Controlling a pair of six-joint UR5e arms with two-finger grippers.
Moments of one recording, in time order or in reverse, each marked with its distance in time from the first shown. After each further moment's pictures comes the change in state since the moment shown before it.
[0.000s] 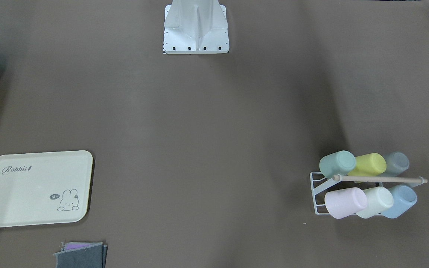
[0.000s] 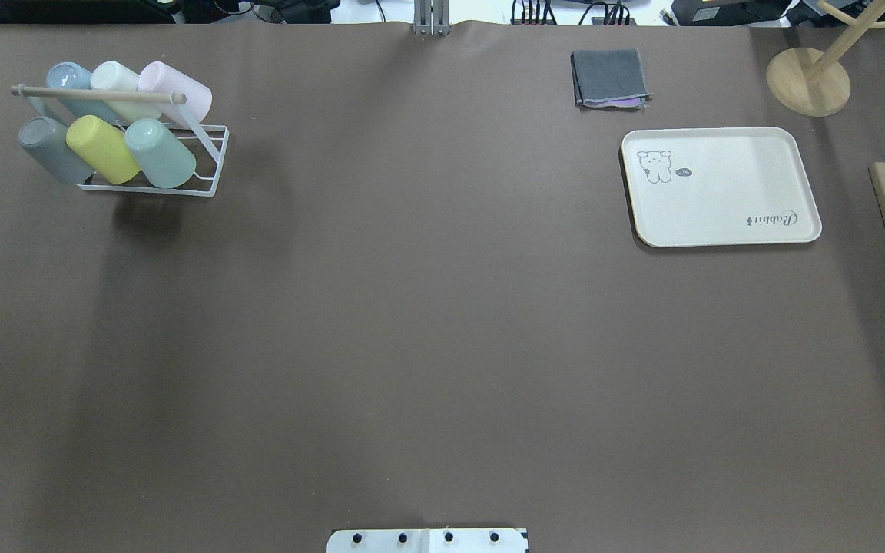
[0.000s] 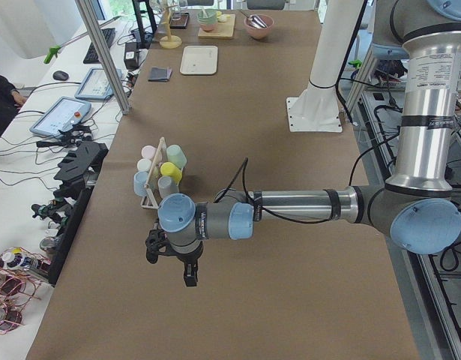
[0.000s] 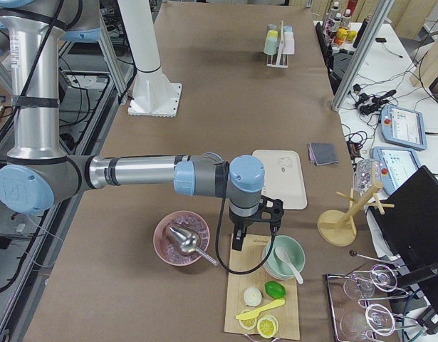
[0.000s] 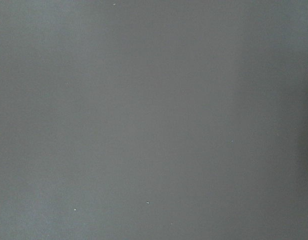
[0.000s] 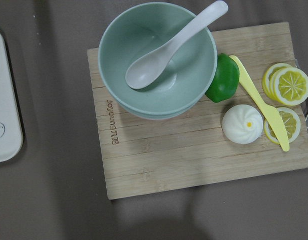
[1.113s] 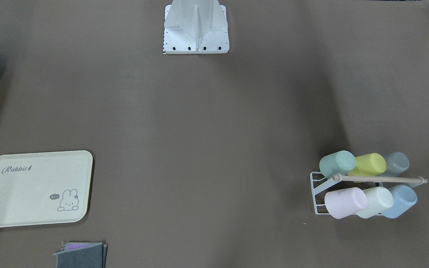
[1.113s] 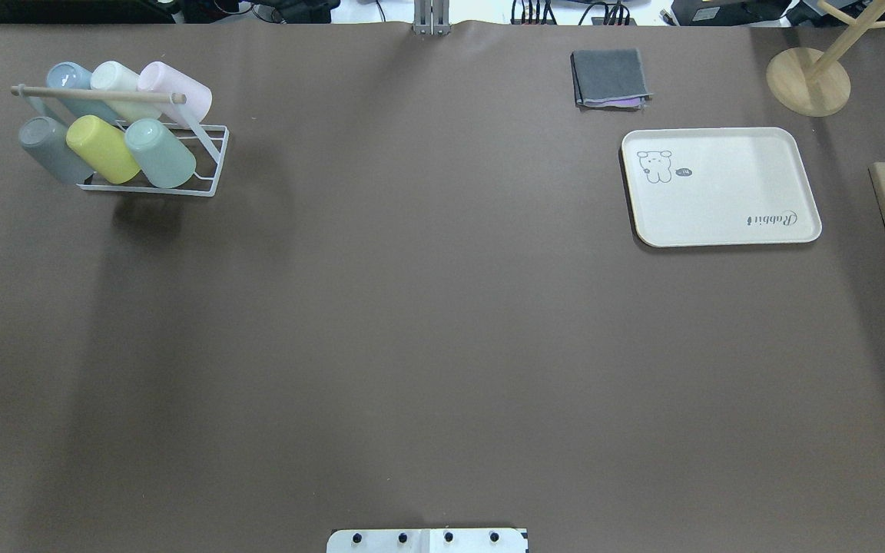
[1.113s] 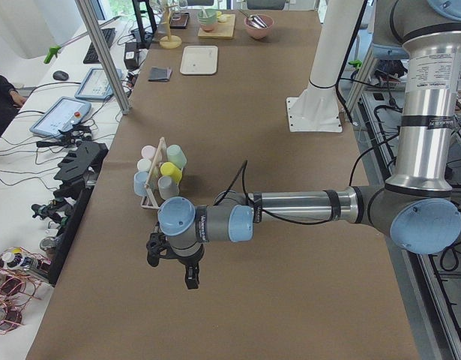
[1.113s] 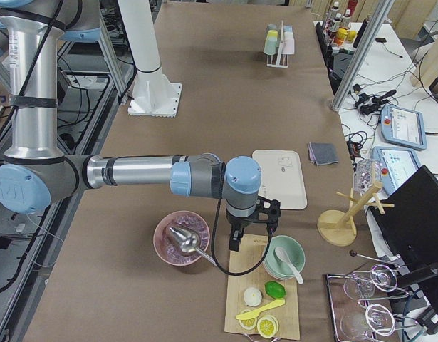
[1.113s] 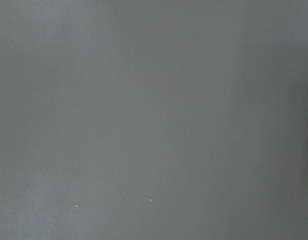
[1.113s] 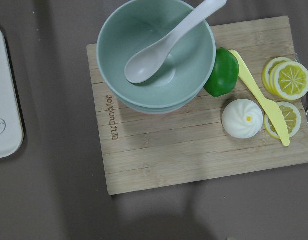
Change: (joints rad) left arm 0.002 0.001 0.014 0.002 0.000 0.001; right arm 0.008 -0.015 0.012 0.000 0.008 -0.002
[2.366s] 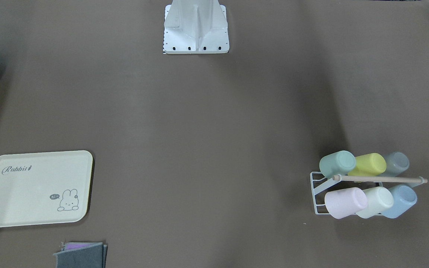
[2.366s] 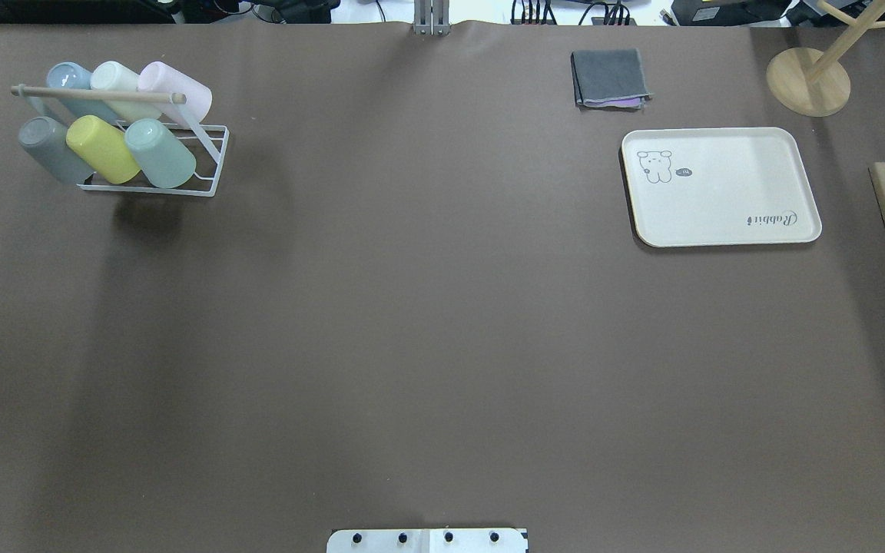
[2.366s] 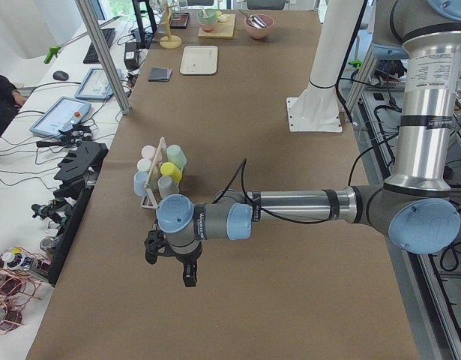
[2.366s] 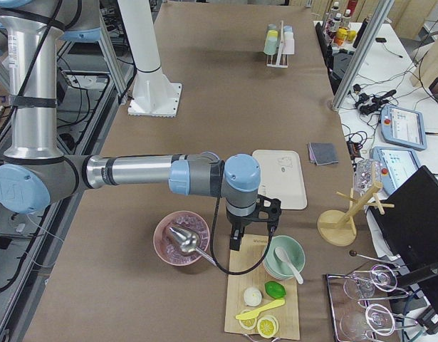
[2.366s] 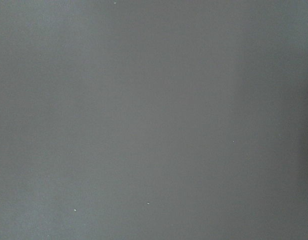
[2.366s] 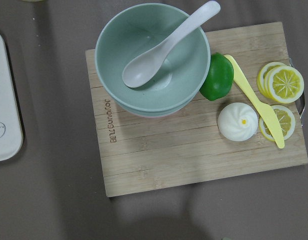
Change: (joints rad) left arm 0.000 -0.012 -0.001 -0.001 -0.001 0.000; right arm 0.009 -0.003 0.010 0.001 -0.008 0.000
